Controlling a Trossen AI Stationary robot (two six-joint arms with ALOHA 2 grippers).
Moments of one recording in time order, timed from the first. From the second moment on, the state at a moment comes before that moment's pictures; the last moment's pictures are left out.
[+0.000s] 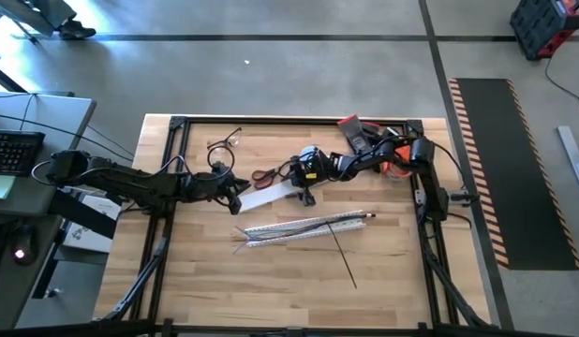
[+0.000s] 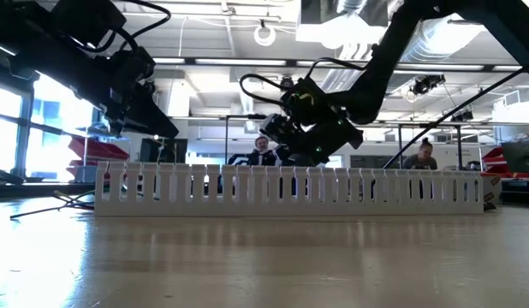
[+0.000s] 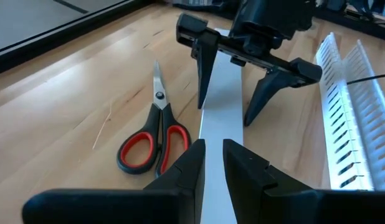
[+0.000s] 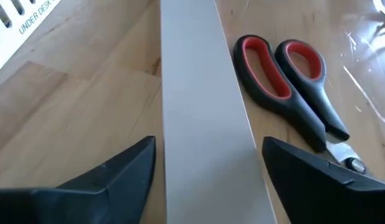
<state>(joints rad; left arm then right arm) -0.01 1.02 0.29 0.20 -0.40 -0.38 -0.31 2.12 1.04 0.35 -0.39 -0.52</state>
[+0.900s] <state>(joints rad) -0.01 1.02 0.29 0.21 -0.32 -0.39 -0.23 2.17 1.04 0.38 -0.39 -0.36</state>
